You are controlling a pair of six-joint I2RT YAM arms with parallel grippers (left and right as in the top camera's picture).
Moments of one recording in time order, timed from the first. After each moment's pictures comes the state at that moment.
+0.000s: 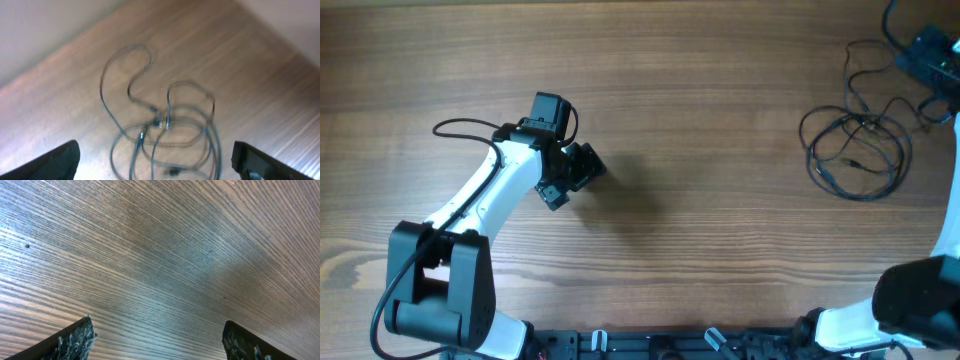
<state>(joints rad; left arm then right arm) -0.22 1.69 1.06 -0.79 0.22 -0.82 -0.36 1.68 1.71 -0.92 0.13 0.26</state>
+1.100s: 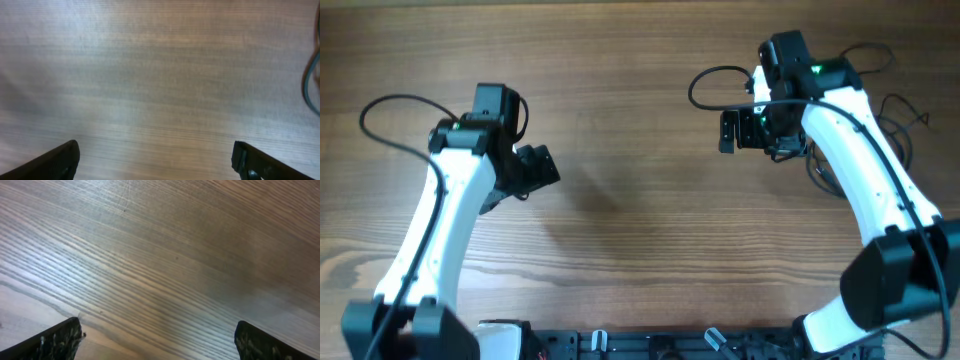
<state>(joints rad) -0.06 1.49 1.18 -1.15 -0.06 -0.49 0.21 1.74 1.51 -1.21 -0.13 0.21</state>
